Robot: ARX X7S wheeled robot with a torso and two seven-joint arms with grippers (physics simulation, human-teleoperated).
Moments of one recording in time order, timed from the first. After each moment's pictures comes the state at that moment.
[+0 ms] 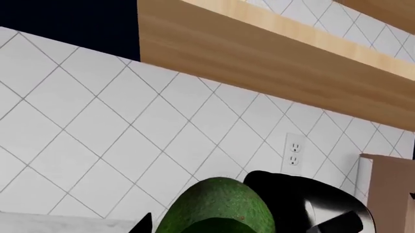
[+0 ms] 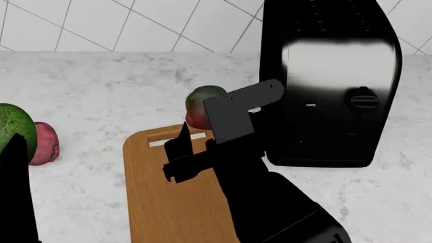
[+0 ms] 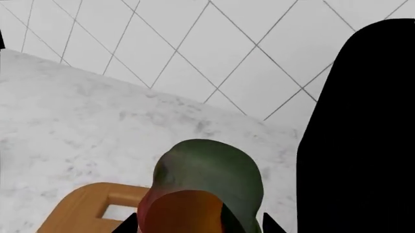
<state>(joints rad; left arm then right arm) -0.74 -1.09 1.17 0.85 -0.82 0.35 -1.04 0.85 0.23 -0.53 0.06 0.51 0.73 0.20</state>
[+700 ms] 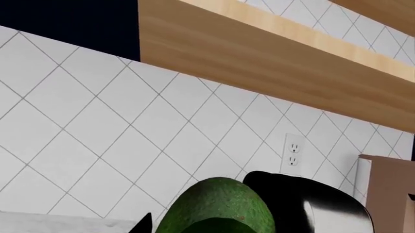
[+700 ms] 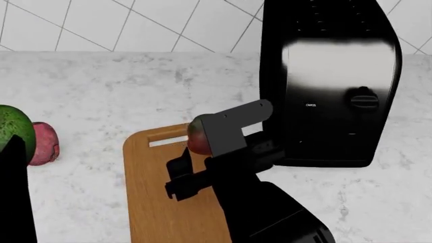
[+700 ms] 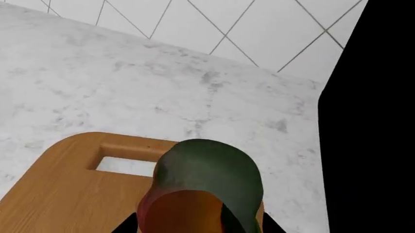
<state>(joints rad) -0.72 -1.09 1.16 0.85 -0.81 0.36 -1.04 0.86 0.19 -0.57 0.25 0.51 0.71 0.17</state>
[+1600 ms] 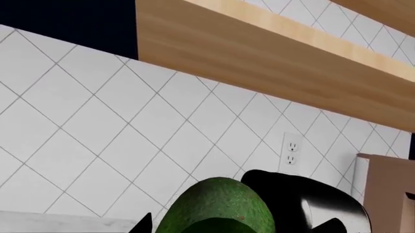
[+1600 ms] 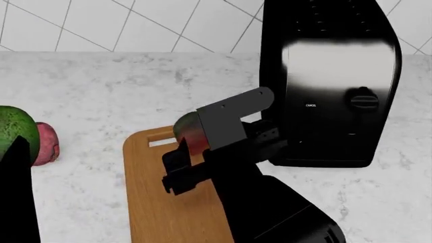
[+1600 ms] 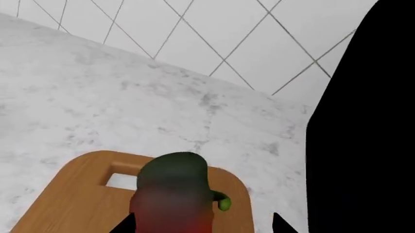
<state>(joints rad) -0.72 -1.08 1.15 0.85 -0.81 0.35 -1.03 0.87 0.22 -0.57 0.09 0.54 0.80 0.21</state>
